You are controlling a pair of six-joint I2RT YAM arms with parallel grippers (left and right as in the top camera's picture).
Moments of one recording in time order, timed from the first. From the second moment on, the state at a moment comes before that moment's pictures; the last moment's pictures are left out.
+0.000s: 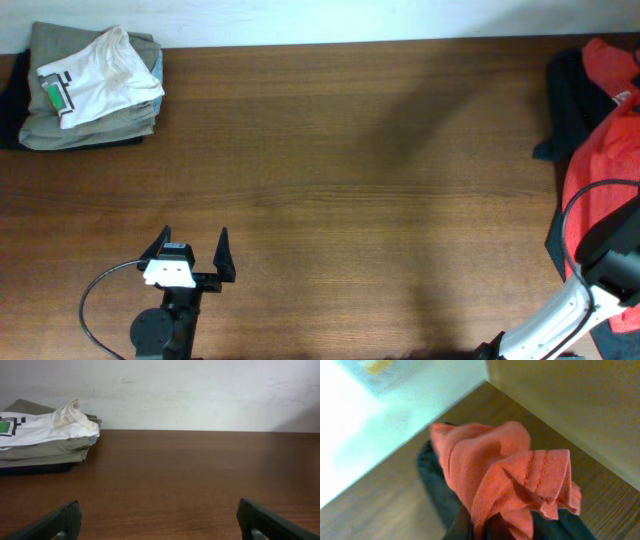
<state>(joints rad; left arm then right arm) 0.01 0.02 0.01 -0.07 0.10 -0.06 -0.61 2.11 2.01 -0.55 -0.04 0.18</state>
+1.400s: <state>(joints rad) 0.01 0.02 0.01 -0.07 0.10 -0.06 0.51 2.06 2.11 -0.97 0.03 0.25</state>
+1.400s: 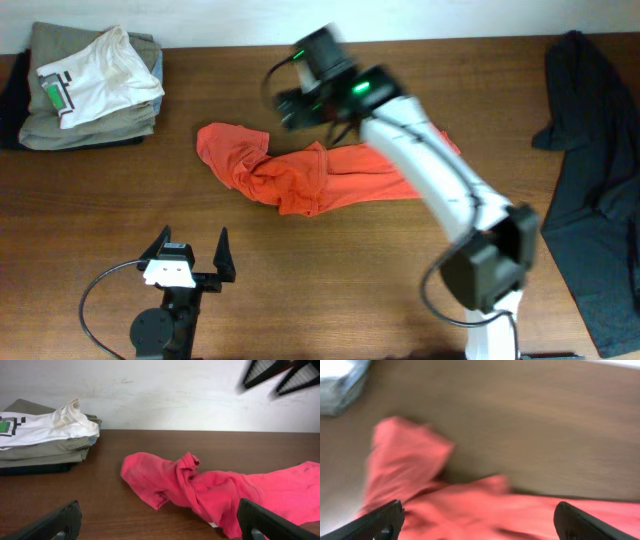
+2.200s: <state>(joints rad) 0.01 0.02 0.01 -0.06 0.08 -0.05 -0.13 2.00 2.08 -1.26 0.06 0.25</state>
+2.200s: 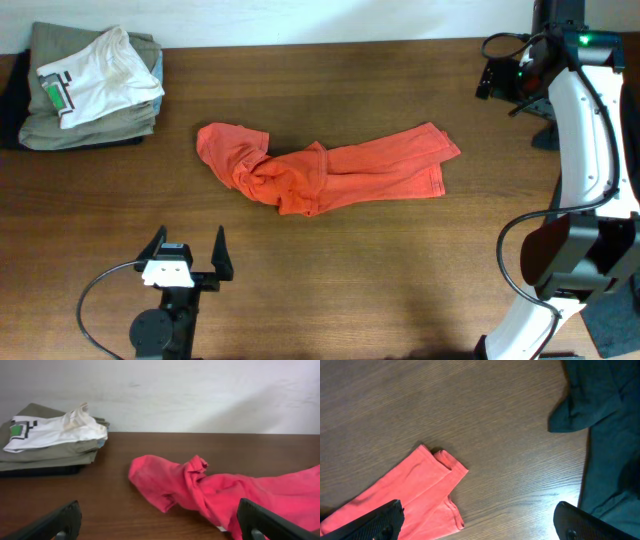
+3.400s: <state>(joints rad) -0.24 1.46 1.27 -0.81 0.18 0.00 -0.13 2.00 2.07 -1.26 0.03 0.25</state>
